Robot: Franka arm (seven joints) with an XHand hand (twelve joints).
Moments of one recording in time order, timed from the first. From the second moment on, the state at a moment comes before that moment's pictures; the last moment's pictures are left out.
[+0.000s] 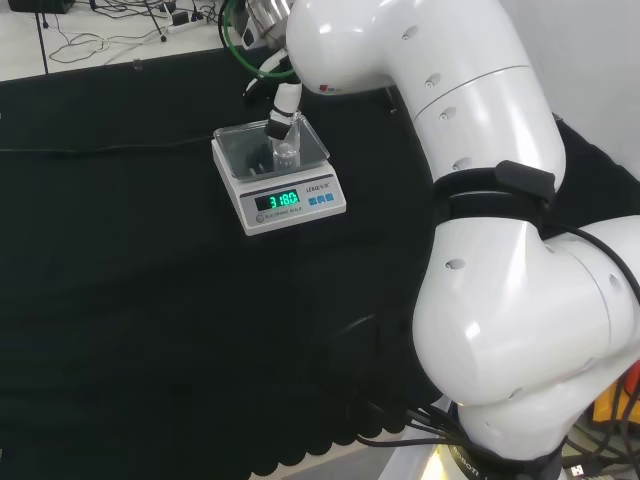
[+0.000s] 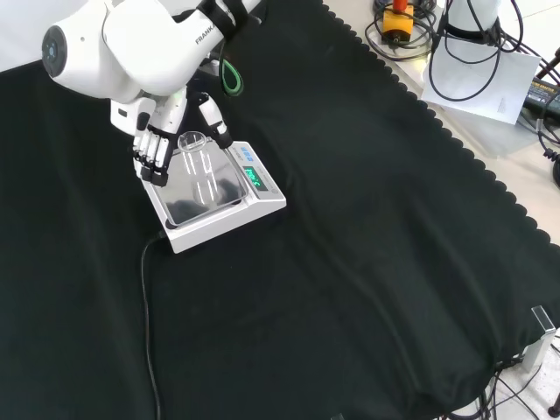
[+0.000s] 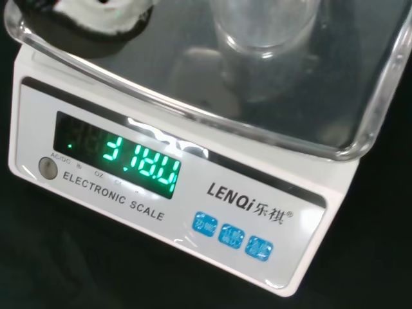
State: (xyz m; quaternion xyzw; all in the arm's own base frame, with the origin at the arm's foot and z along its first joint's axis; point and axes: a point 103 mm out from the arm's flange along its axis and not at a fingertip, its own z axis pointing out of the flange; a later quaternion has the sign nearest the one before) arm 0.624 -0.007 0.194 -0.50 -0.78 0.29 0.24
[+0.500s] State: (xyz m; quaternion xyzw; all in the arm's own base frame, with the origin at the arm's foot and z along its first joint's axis) arm 0.595 -0.021 0.253 -0.50 -0.79 0.28 0.22
